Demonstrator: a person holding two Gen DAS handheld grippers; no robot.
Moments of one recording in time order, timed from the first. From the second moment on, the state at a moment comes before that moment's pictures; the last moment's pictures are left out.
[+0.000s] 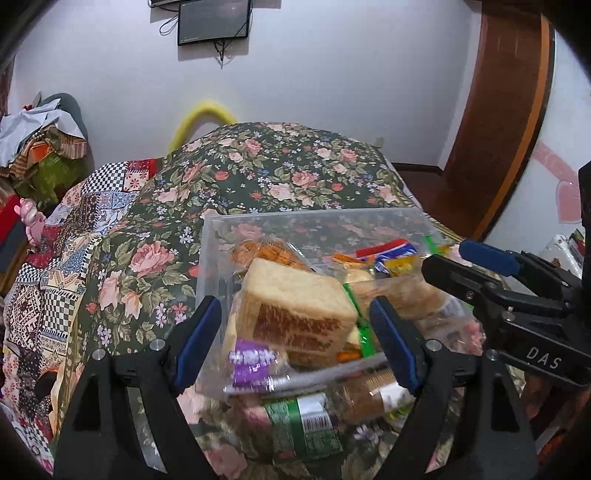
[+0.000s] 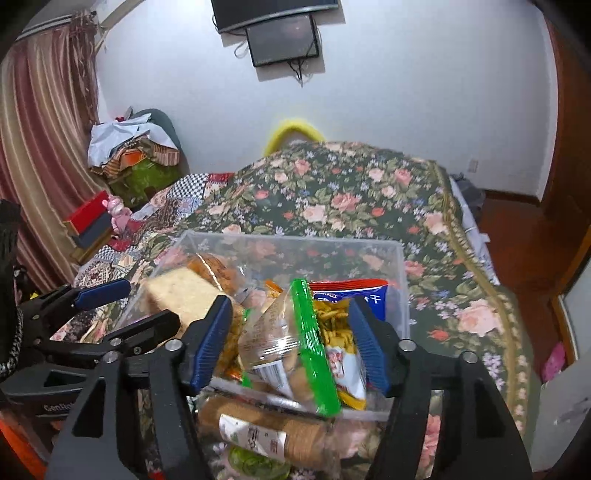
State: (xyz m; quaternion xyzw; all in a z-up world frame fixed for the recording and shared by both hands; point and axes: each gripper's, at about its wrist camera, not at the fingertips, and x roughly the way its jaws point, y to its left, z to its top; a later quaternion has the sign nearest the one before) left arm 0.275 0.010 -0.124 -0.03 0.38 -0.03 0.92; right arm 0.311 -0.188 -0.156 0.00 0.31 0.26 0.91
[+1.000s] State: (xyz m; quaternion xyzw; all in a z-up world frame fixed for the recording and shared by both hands) left arm 0.206 0.028 -0.191 -0.03 0.48 -0.04 0.88; right arm 0.240 -0.206 -0.231 -0.01 0.39 0.27 0.88
